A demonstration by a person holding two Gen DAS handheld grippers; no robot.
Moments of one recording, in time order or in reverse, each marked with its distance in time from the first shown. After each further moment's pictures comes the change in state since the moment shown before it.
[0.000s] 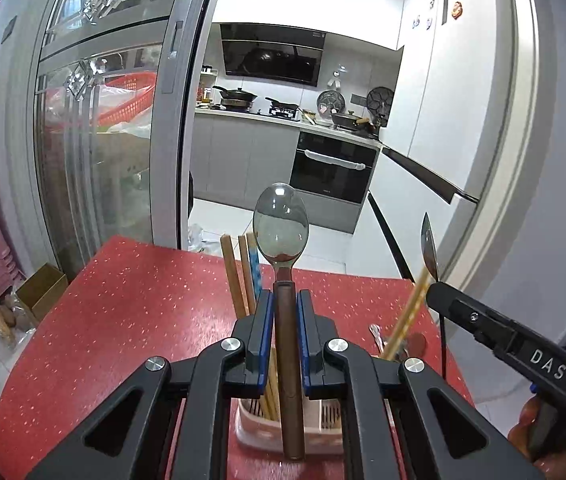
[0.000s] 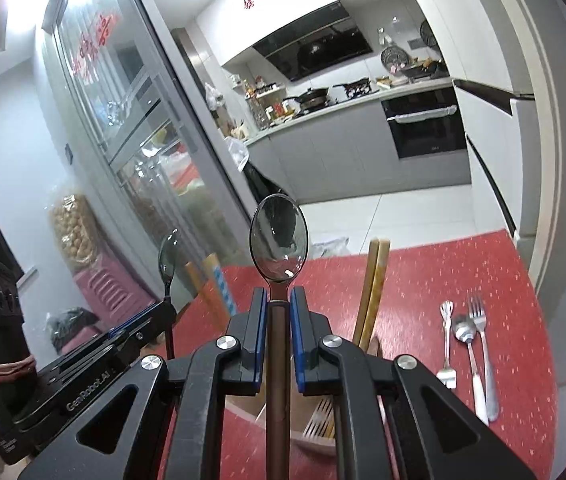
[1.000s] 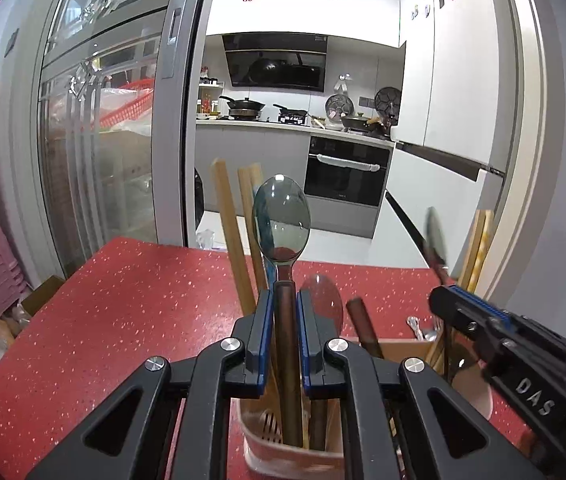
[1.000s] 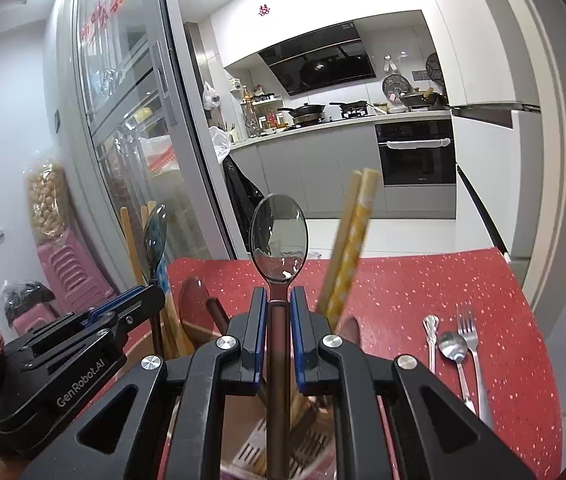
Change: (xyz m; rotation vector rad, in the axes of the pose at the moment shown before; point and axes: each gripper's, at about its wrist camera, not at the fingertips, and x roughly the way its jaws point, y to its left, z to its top) left arm 0.049 0.004 -0.048 0.056 -0.055 0.062; right arm 0.041 -0.020 -0.048 -0.143 -0.057 -0.095
